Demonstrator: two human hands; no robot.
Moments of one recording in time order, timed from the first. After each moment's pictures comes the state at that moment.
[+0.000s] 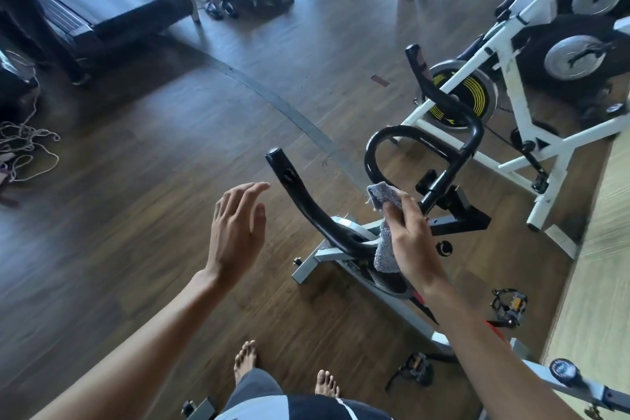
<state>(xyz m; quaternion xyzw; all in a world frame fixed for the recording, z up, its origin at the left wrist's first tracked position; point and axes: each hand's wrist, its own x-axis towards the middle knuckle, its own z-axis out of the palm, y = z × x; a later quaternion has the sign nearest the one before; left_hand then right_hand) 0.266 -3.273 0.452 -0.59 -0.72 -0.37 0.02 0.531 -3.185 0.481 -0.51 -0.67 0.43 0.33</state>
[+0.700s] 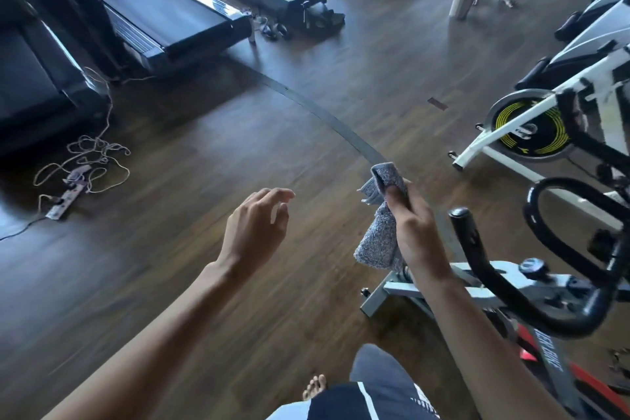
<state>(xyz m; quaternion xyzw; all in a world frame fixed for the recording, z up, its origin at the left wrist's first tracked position) 0.004 -3.298 0.514 -0.55 -0.77 -0.31 -0.07 0.222 -3.216 0.546 -0.49 -0.57 0.54 0.38</state>
